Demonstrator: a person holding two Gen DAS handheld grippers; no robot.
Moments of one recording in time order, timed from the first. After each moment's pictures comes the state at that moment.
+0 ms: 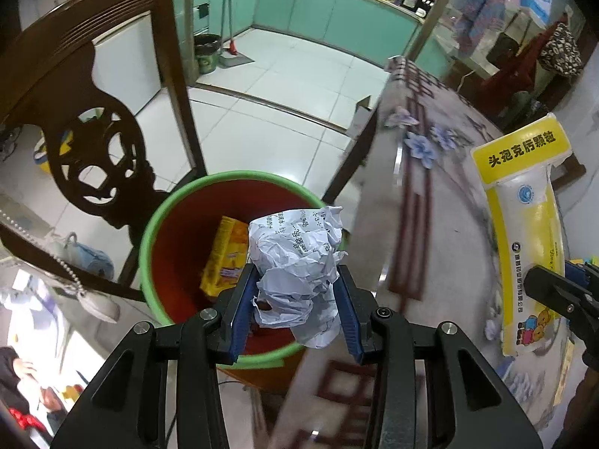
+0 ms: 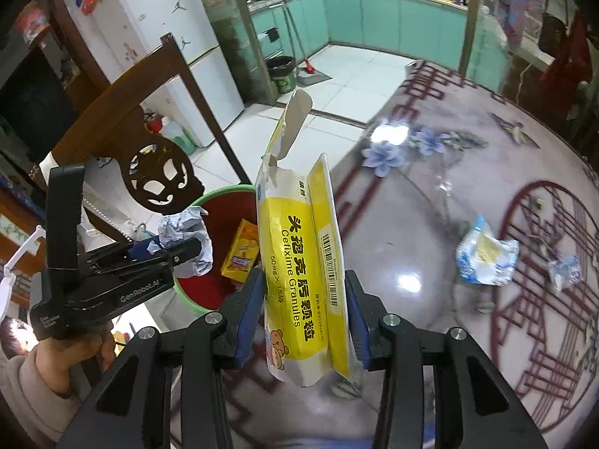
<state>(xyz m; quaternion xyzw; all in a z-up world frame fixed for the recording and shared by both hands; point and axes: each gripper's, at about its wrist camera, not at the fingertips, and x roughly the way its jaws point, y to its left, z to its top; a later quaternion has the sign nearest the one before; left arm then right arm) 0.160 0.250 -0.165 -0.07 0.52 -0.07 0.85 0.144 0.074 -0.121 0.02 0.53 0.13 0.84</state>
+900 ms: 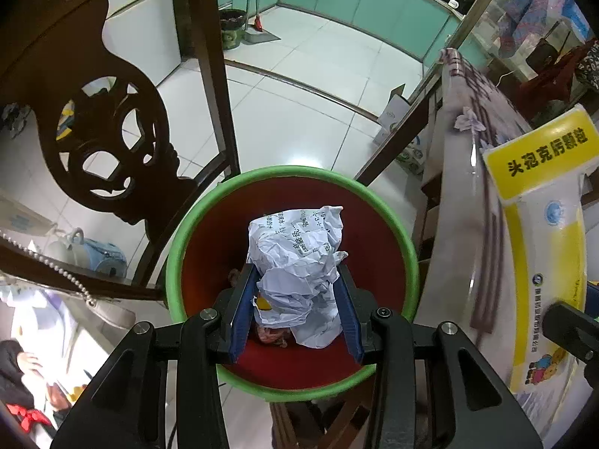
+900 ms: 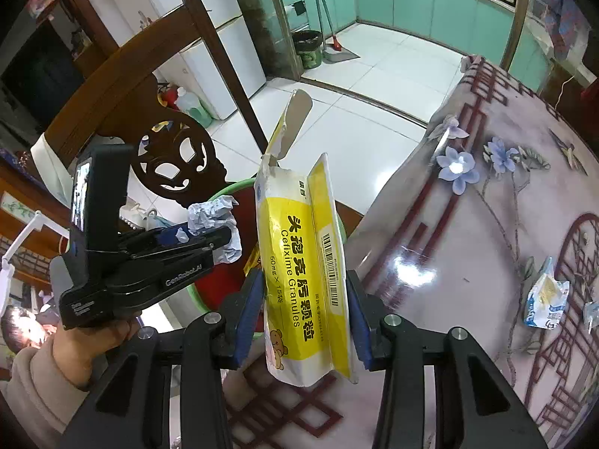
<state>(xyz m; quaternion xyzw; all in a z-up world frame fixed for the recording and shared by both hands) 0.205 0.295 -0.208 -0.08 0.56 -0.03 0.82 0.201 0.144 -0.158 0.00 0.56 0.17 0.81</state>
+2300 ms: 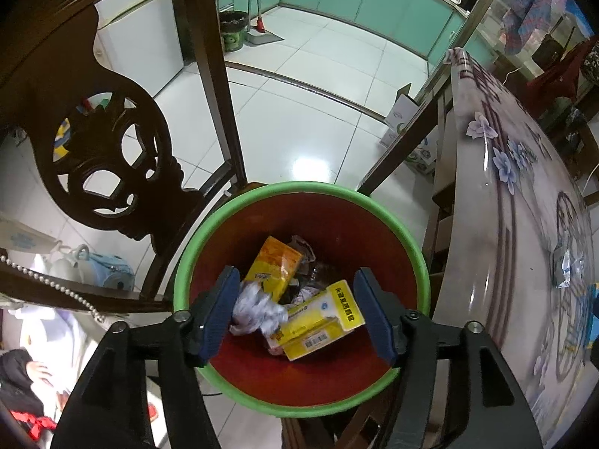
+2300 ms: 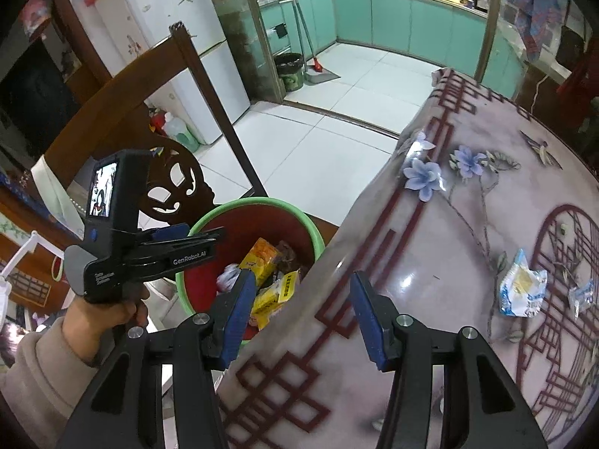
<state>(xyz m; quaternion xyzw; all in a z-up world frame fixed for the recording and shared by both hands) 0.224 0.298 -0.207 -0.06 0.56 -0.03 0.82 0.180 0.121 -0.131 0.01 0.53 0.13 0.84</state>
